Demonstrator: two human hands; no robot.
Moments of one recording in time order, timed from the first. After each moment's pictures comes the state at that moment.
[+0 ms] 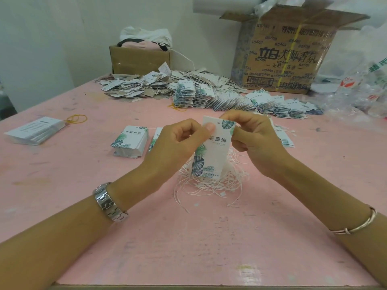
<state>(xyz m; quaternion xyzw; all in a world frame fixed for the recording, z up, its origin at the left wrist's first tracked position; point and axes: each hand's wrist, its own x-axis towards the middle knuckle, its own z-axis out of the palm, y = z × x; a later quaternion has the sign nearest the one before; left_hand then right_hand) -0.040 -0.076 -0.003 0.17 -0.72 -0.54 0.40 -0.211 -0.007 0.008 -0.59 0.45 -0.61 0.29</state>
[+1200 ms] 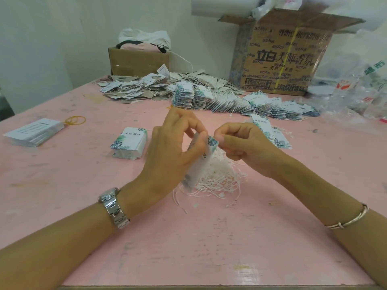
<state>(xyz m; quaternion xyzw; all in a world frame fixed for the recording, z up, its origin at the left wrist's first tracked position) -0.036 -0.073 -0.010 0.16 -0.81 -0.25 0.51 -0.222 -0.012 0.003 -0.61 0.46 -0.51 0.40</state>
